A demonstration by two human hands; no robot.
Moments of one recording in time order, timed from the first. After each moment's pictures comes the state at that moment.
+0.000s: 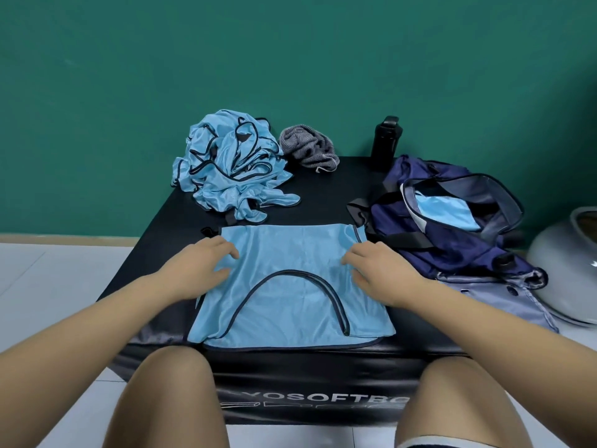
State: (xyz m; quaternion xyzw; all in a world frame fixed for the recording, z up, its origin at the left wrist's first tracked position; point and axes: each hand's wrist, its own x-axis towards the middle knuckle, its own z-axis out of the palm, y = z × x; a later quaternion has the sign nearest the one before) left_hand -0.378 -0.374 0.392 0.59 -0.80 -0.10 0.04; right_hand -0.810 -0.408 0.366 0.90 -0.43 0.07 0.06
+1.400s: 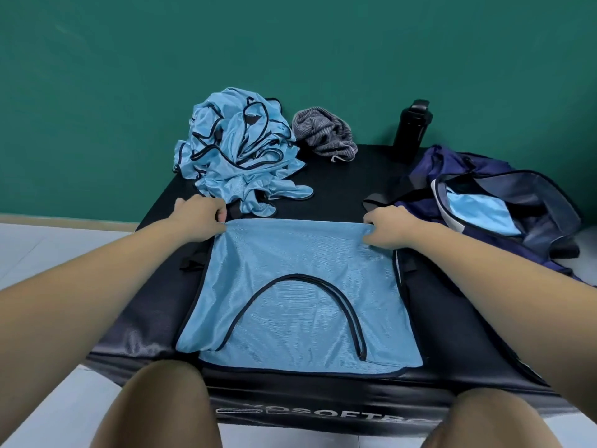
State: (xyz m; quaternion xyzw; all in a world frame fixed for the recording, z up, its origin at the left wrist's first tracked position) left_hand -0.351 -0.501 0.391 0.71 -0.70 -0.06 0.02; right_hand -0.779 -0.536 0.399 0.81 -0.57 -0.07 -0.08
